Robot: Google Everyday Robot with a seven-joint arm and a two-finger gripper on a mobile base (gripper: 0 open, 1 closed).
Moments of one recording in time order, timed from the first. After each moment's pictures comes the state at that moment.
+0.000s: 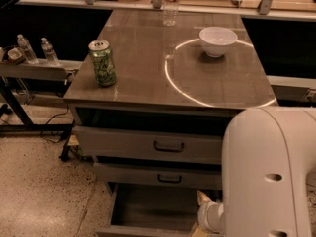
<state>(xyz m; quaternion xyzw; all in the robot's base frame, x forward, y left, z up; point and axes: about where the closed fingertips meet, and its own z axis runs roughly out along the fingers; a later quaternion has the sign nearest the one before) 0.413 -0.146 0.346 -0.57 0.78 0.07 0.25</state>
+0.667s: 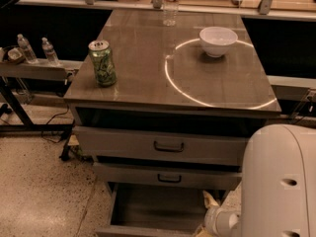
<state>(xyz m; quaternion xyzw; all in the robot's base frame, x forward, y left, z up) 0.420 -0.170 0.322 -0.53 0.78 0.07 0.33</state>
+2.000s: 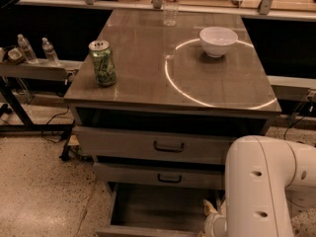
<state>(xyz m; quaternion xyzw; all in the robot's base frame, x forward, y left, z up) 0.418 -0.188 0.230 -0.54 0.78 0.06 0.29</state>
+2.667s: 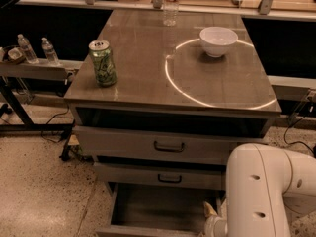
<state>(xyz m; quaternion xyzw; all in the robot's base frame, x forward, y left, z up) 0.421 -0.193 0.198 -0.53 0.79 0.07 0.30</state>
